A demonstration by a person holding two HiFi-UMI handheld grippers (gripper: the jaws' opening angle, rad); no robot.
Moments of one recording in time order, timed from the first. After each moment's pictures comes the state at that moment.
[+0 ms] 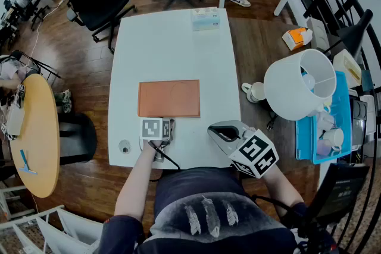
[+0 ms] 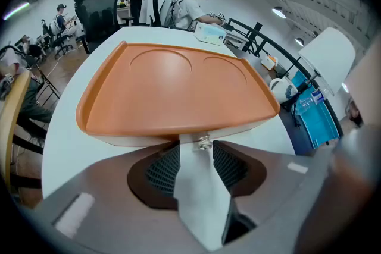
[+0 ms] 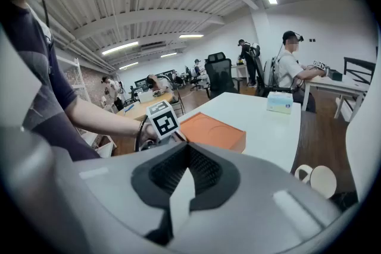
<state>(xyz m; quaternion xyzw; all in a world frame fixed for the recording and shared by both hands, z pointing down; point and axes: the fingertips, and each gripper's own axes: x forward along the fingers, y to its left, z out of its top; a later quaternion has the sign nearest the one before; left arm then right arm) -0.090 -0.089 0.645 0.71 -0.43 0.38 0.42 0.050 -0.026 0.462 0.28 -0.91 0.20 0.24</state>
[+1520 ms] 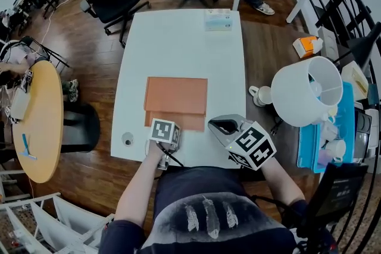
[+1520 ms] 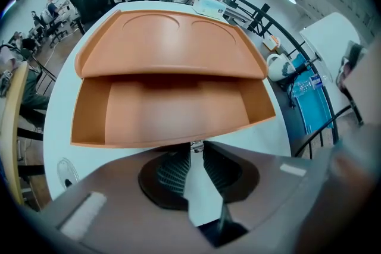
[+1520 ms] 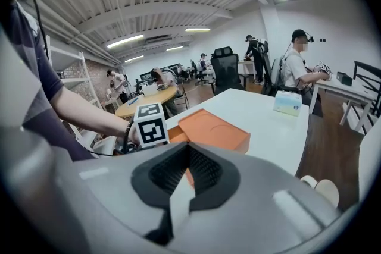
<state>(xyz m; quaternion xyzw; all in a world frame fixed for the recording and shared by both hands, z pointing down) -0.075 -0.023 0.658 0.66 -0.38 0.44 0.48 0.044 -0.039 0.472 0.26 -0.91 0.20 0.28</state>
